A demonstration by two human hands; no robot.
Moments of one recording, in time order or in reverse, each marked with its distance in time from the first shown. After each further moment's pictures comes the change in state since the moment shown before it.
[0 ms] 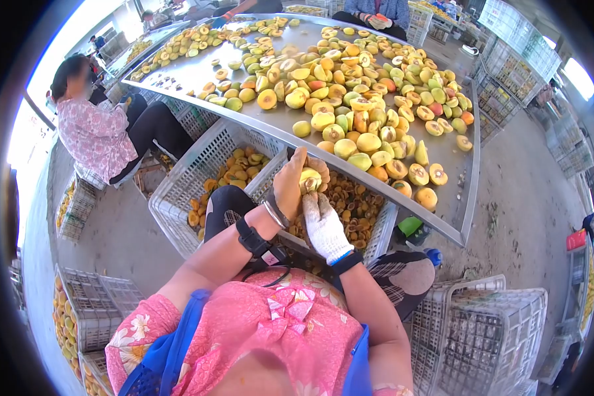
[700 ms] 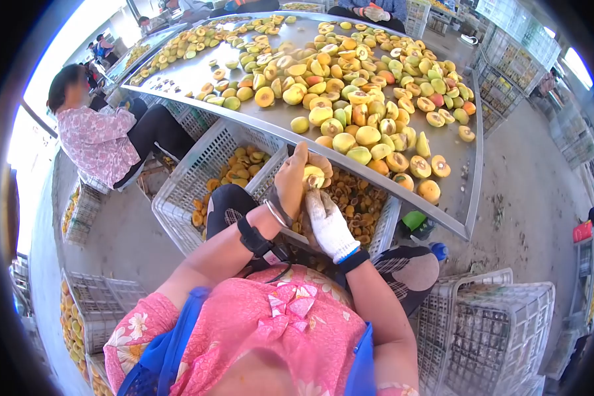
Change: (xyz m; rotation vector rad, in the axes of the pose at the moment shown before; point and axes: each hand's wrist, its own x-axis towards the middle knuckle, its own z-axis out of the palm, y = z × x) left_hand 0.002 -0.007 0.011 0.123 0.057 0.038; right_hand -0.011 -0.012 -0.003 0.439 -0.024 0.026
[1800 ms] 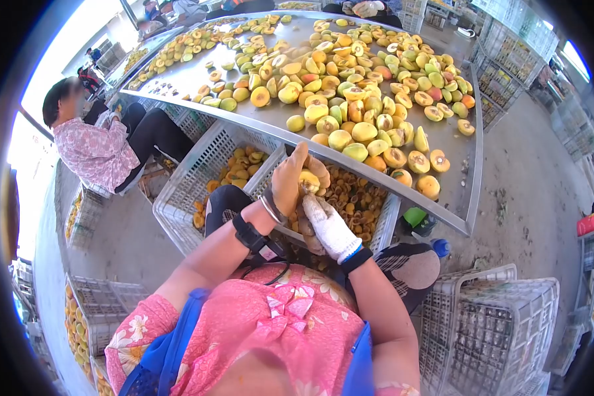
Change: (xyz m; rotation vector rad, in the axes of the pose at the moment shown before) left_hand 0.003 0.003 -0.003 0.190 -0.053 -0.070; right_hand -0.003 0.004 -0.022 0.034 -0.114 0.265
